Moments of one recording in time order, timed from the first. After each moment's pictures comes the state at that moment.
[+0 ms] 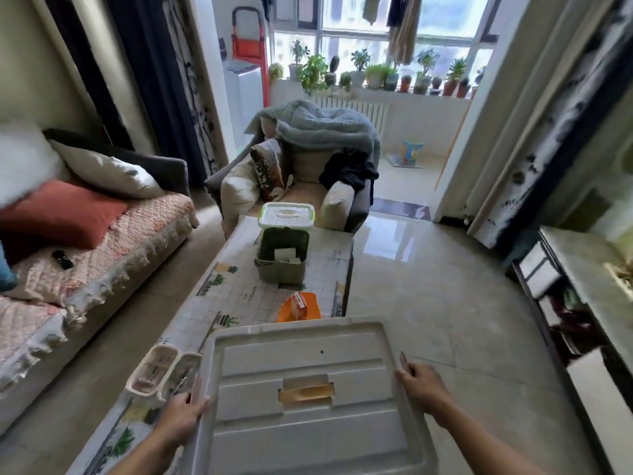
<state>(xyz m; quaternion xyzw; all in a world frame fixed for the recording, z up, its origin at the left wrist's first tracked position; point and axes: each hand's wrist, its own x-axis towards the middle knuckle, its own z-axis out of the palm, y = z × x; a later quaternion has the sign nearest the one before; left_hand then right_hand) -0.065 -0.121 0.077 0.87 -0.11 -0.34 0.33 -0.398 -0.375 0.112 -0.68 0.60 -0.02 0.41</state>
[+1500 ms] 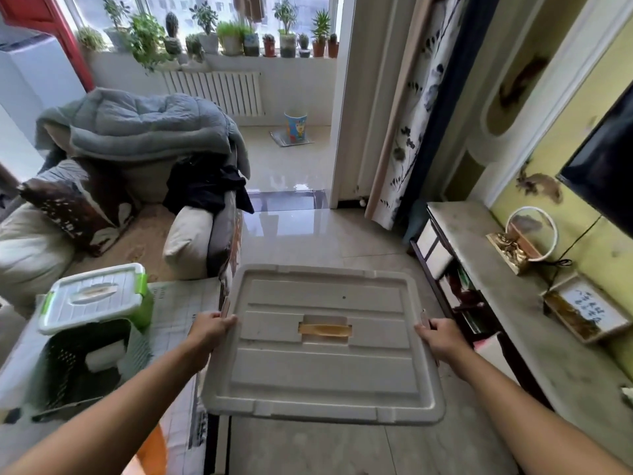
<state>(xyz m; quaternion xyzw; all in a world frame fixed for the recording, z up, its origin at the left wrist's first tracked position) -0.189 -0.811 0.113 0.78 -0.25 -0.47 0.33 -0.611 -0.881 0.114 -0.51 0.74 -0.17 0.42</state>
